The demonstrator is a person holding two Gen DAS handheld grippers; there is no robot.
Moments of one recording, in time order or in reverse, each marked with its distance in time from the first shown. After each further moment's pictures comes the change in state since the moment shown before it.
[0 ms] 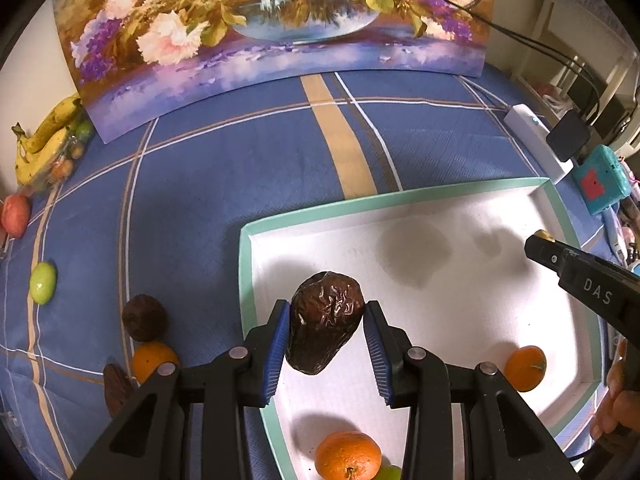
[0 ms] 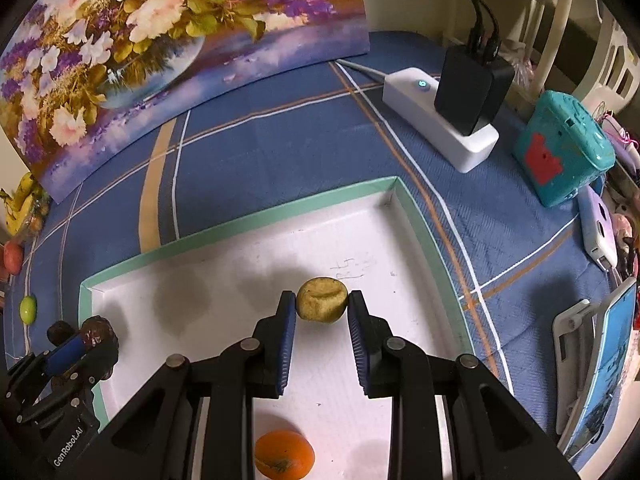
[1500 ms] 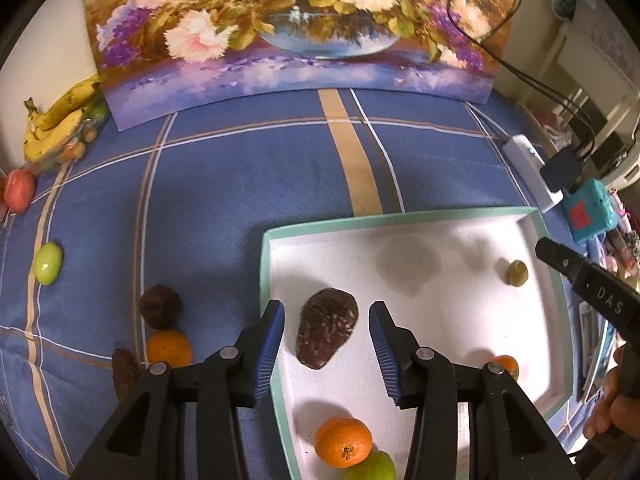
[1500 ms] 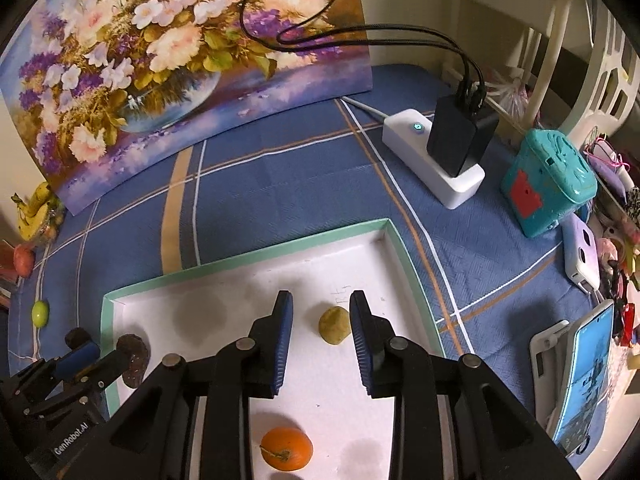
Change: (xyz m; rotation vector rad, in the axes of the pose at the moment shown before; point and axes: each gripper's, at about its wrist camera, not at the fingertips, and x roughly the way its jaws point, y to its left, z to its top) left arm -0.024 0.016 0.001 -0.095 -0.021 -0.044; right arm -0.037 0.000 0.010 -0.025 -0.083 0.021
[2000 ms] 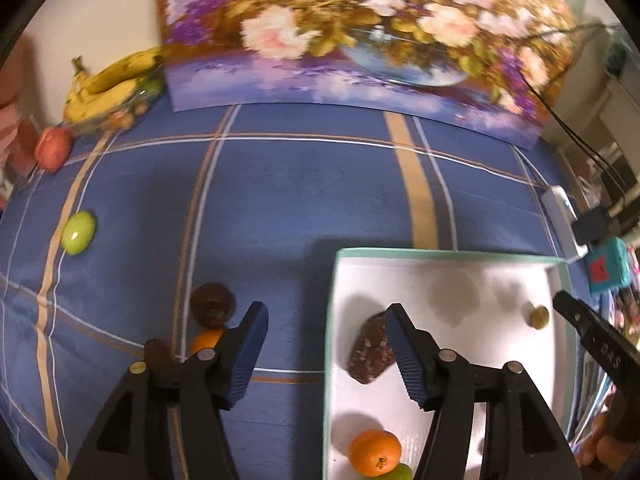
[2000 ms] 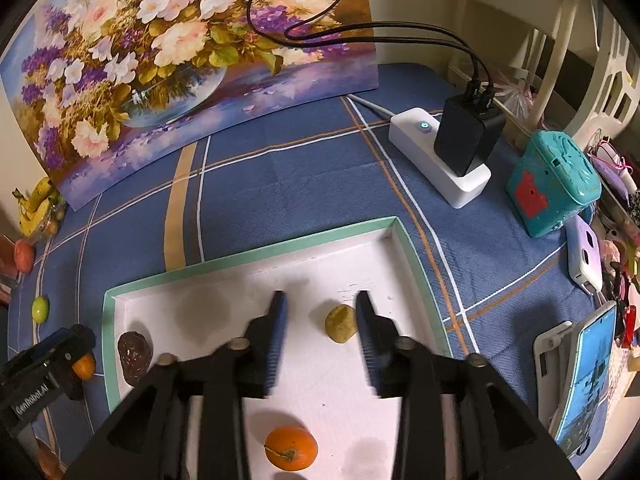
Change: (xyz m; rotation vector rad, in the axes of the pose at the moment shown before) left arm -0.005 0.042 0.006 -0.177 -0.033 0.066; right arm 0.005 0.006 0.000 -0.018 0.011 0.002
